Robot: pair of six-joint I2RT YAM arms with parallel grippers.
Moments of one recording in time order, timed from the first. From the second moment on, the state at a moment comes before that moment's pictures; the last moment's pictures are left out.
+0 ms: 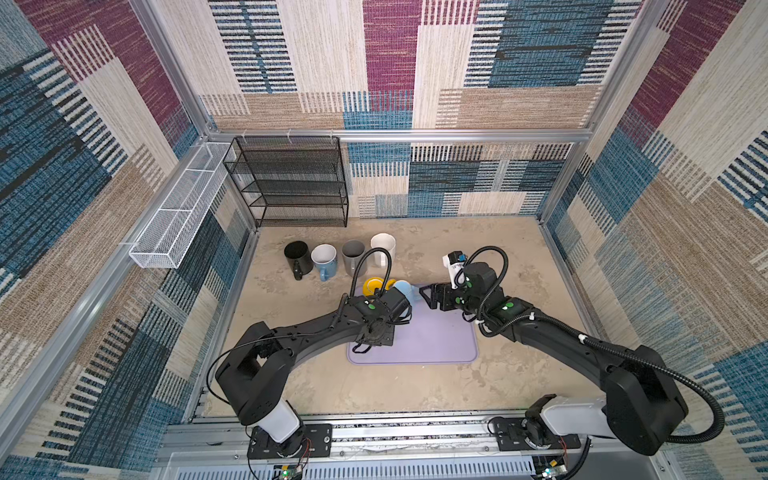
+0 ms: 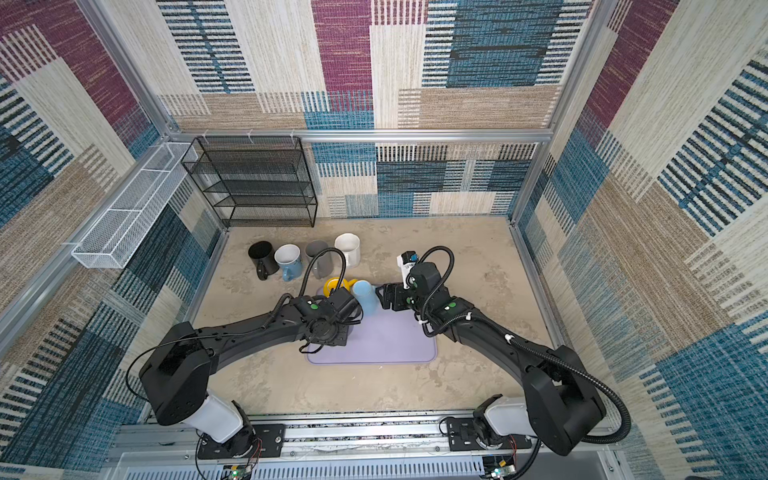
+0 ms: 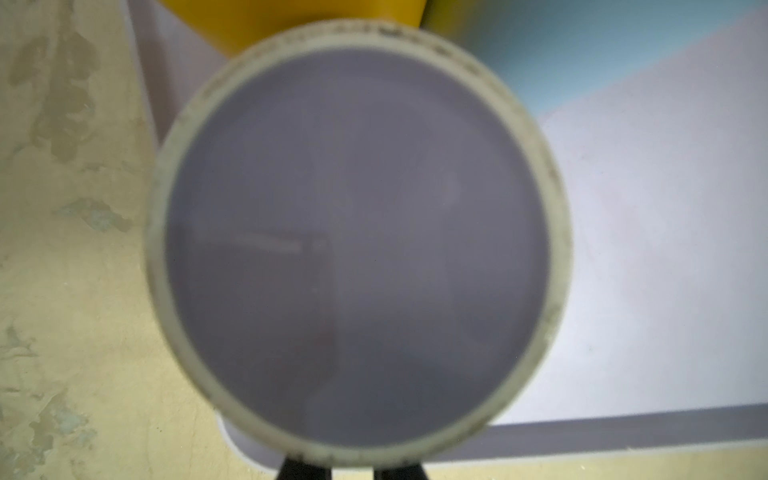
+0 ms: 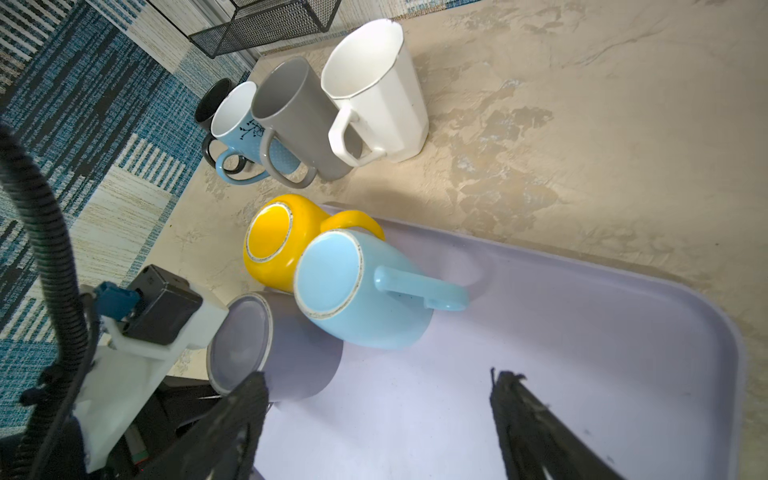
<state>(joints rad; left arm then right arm) -0.83 1.61 1.06 -0.78 -0.23 -0.66 0.55 1.33 0.81 -0.05 -0.17 0.44</state>
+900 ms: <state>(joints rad) -0.83 1.58 1.09 -0.85 -0.27 -0.60 0.55 1.30 0.78 -0.06 -0.15 0.43</state>
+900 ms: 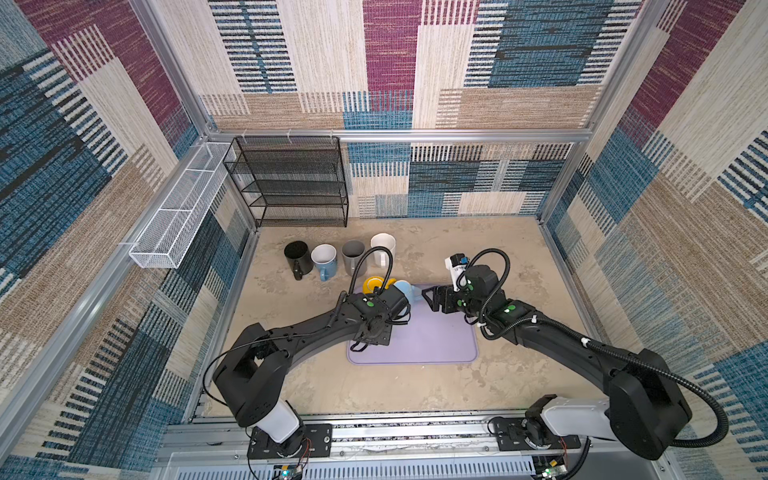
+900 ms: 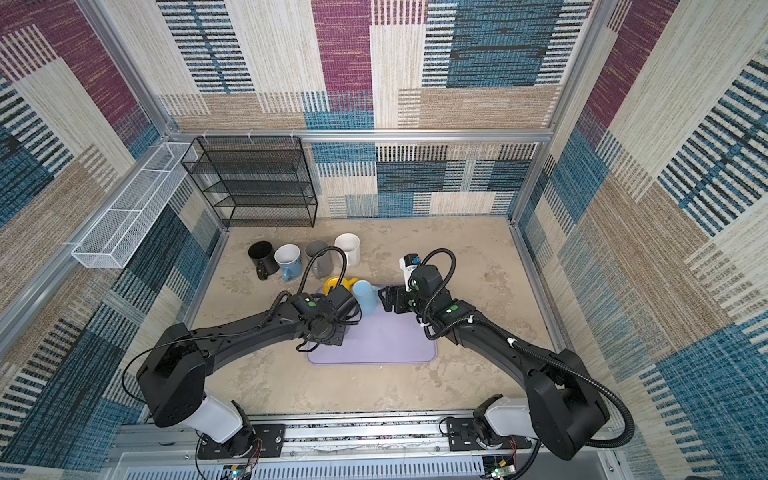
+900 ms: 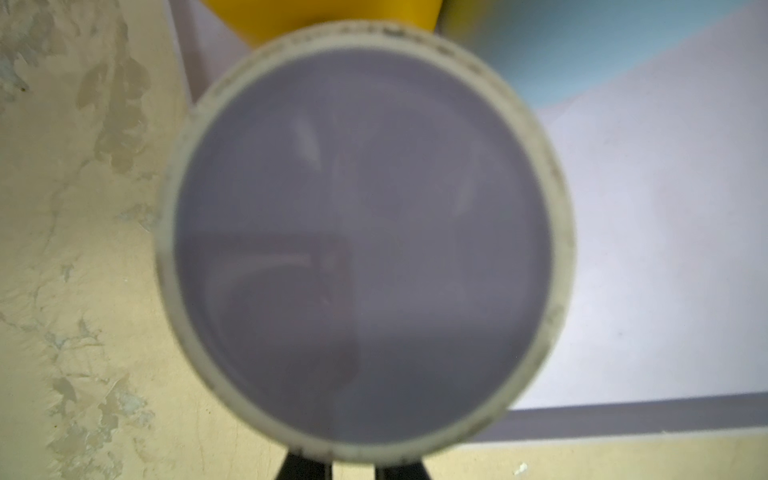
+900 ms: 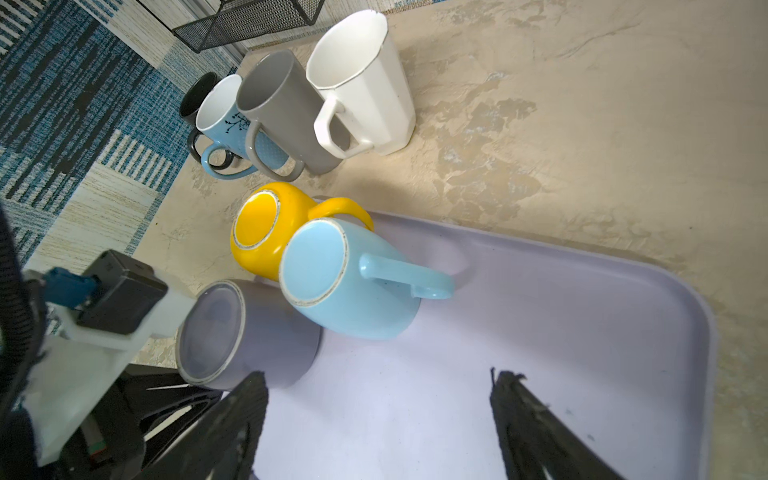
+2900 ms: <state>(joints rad) -0.38 1.15 0.92 -0.19 0.52 -0.57 0.55 1.20 0.65 0.36 -0.51 0.59</state>
